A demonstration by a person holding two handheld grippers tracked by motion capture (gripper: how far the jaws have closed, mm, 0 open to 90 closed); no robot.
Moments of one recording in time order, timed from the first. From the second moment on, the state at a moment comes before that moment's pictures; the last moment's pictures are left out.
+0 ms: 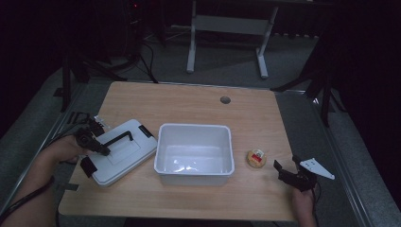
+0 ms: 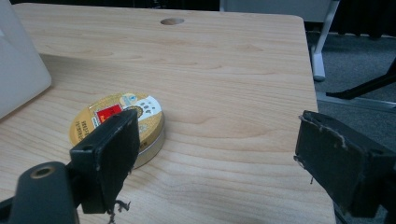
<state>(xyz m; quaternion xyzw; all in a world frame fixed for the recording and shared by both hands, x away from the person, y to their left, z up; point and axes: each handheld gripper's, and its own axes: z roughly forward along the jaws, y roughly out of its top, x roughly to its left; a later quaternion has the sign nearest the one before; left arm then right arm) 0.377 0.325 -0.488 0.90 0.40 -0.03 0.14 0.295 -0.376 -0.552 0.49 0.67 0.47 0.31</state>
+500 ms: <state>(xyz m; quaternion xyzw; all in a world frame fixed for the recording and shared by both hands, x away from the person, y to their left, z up) 0.377 0.324 -0.492 0.91 0.40 -0.02 0.13 0.298 -0.381 -0.552 0.48 0.69 0.46 0.27</state>
